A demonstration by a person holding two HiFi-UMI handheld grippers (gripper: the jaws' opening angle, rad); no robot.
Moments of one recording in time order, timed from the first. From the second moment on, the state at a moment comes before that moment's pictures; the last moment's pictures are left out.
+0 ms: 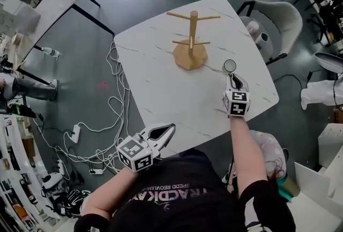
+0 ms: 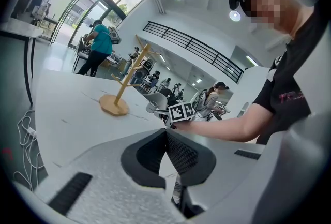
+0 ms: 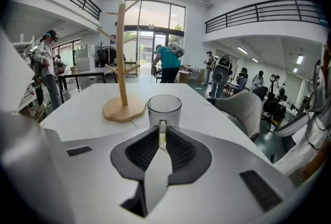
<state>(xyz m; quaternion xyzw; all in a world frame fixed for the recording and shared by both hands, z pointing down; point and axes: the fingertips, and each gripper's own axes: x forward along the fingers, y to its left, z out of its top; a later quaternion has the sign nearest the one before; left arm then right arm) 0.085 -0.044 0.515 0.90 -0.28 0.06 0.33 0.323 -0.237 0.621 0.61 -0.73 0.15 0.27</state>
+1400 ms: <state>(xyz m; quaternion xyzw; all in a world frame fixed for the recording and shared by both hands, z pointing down) 0.036 -0.031 0.498 0.90 -0.30 0.01 0.32 0.270 -0.313 0.553 0.44 -0.66 -0.17 0.58</state>
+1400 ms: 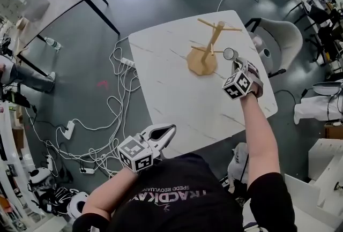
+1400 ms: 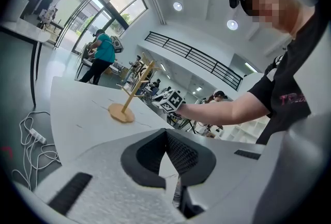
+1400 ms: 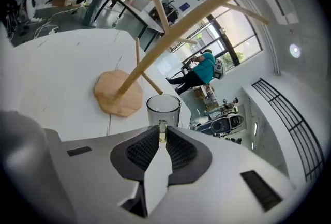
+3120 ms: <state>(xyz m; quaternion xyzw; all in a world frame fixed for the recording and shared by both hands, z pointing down) -0.025 -0.031 0.498 0.90 -0.28 -0.01 0.33 0.203 -0.311 0.569 0.24 -0.49 -0.34 0.76</state>
